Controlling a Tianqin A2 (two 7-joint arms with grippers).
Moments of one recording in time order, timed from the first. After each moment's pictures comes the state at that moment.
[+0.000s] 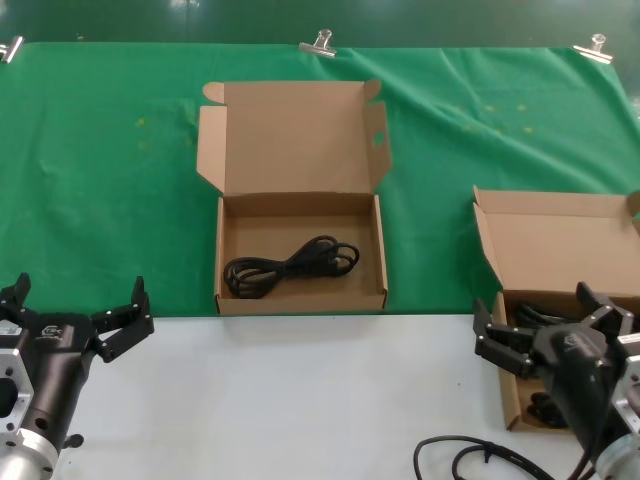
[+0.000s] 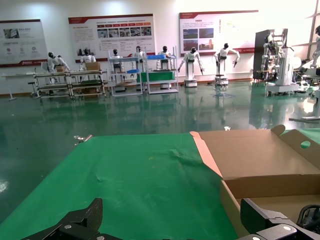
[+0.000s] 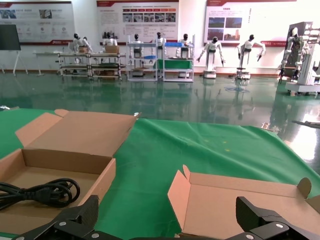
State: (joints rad) left arm 0.00 -0.30 1.60 -1.60 -1.80 0.00 0.00; right arm 0.05 0.30 -1.63 1.56 1.79 -0.03 -0.01
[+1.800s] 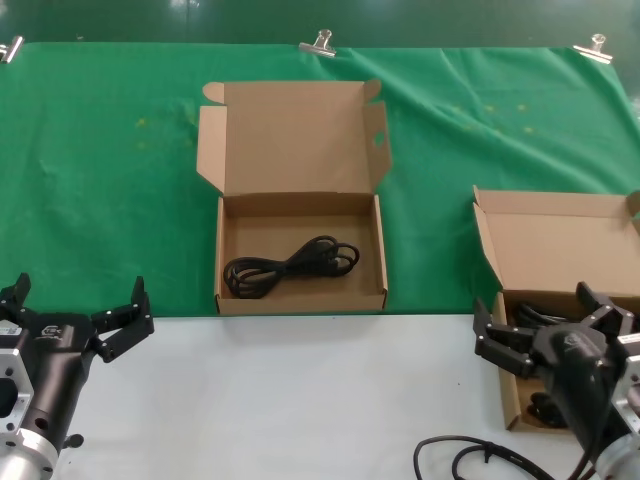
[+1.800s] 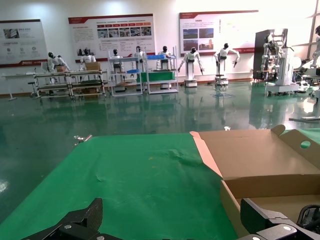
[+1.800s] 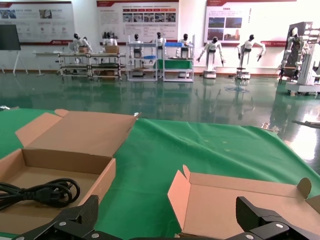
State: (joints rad) left arm 0.00 -0.30 1.60 -1.60 -1.80 0.00 0.00; right arm 0.05 0.30 -1.63 1.56 1.79 -0.03 -0.01
